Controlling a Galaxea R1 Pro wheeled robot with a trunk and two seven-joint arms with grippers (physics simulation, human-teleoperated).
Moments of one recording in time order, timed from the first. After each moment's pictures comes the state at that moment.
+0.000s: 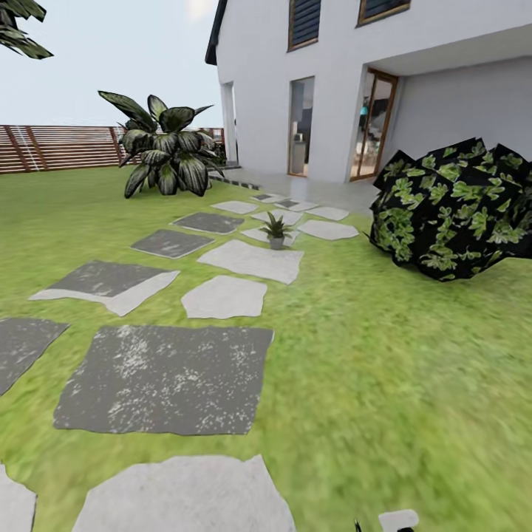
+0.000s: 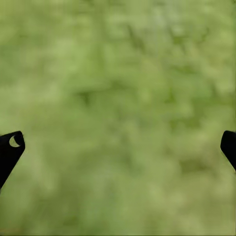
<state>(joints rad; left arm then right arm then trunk) -0.34 0.15 -0.08 -0.02 0.31 -0.48 0.03 -0.38 -0.05 0.19 -0.03 -0.05 -0.52 -0.08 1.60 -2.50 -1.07</state>
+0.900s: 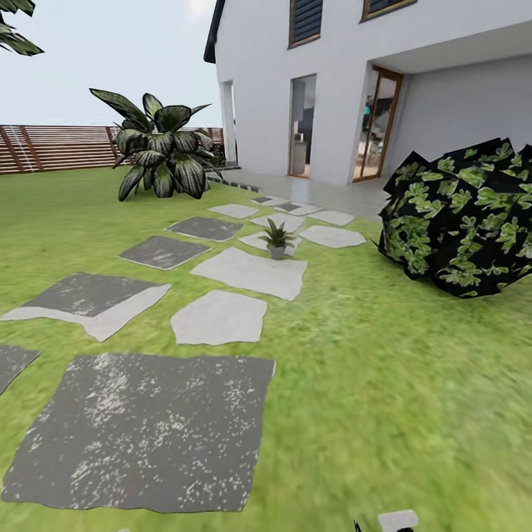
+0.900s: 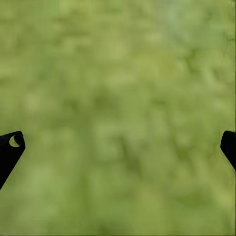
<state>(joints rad) -0.34 0.15 -0.08 -0.02 0.31 -0.48 0.03 -0.38 -0.05 0.19 -0.03 -0.05 -0.52 -0.08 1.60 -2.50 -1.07</state>
